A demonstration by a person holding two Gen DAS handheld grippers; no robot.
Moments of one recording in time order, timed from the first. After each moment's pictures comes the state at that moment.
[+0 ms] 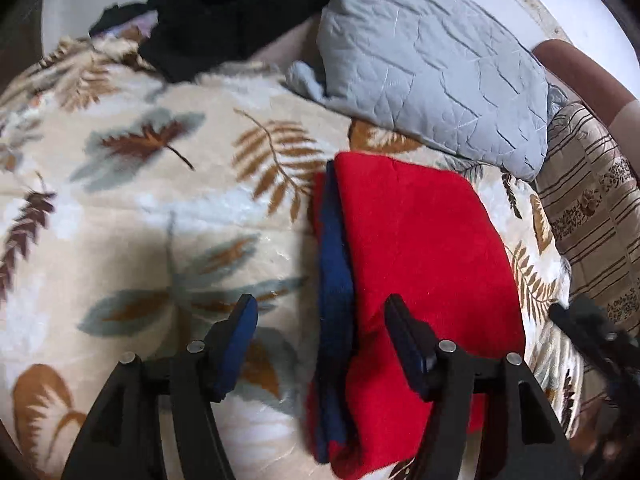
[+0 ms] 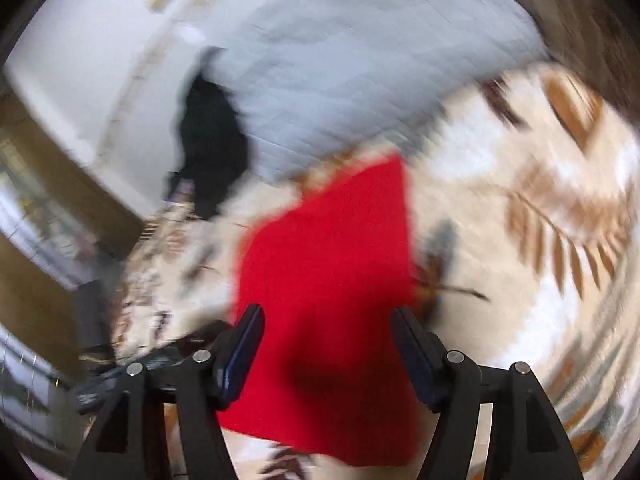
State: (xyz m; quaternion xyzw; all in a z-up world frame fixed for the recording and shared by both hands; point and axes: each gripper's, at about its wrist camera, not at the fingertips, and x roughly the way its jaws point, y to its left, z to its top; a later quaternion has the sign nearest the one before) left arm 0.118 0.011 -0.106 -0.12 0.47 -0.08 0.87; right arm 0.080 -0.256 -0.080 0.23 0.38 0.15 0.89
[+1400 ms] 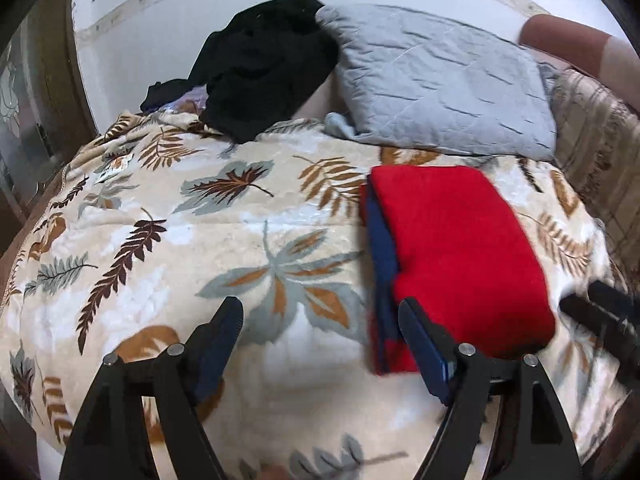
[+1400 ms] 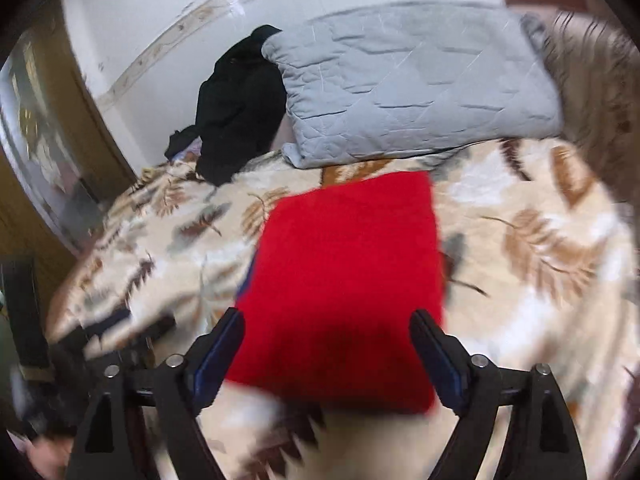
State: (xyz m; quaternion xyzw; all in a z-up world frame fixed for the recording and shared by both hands) left arm 0.013 0.011 -0.067 -0.01 0.39 0.00 0.92; right arm 0.014 -0.194 -0.061 0.08 0.37 0.11 0.92
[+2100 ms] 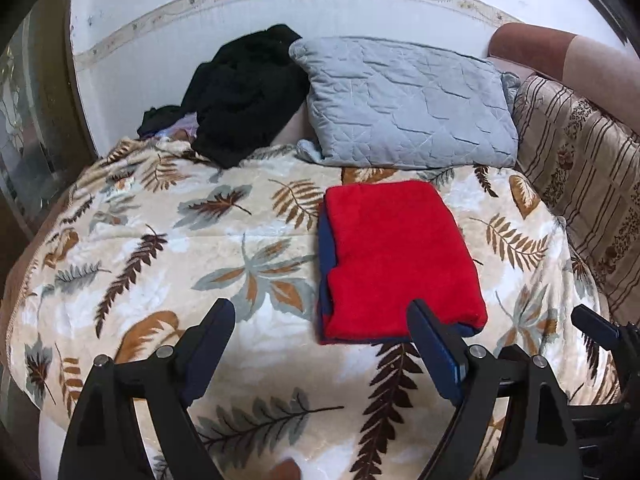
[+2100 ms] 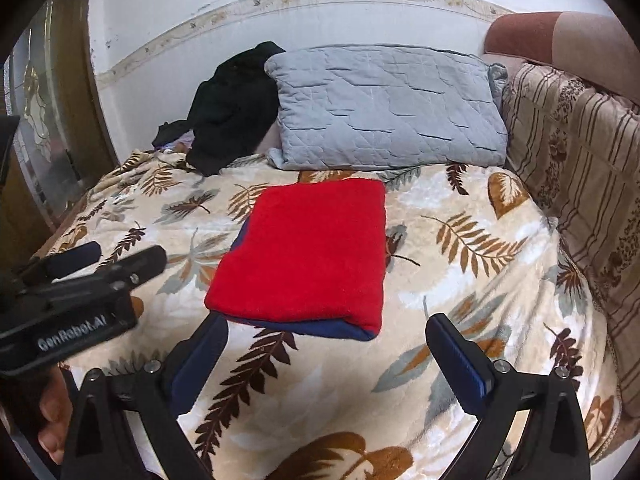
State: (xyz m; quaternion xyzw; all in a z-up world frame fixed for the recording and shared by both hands) left arm -0.040 -0.028 -0.021 0.00 0.37 -0.01 0.93; right arm -0.074 -0.189 -0.037 0.01 0.34 0.05 0.94
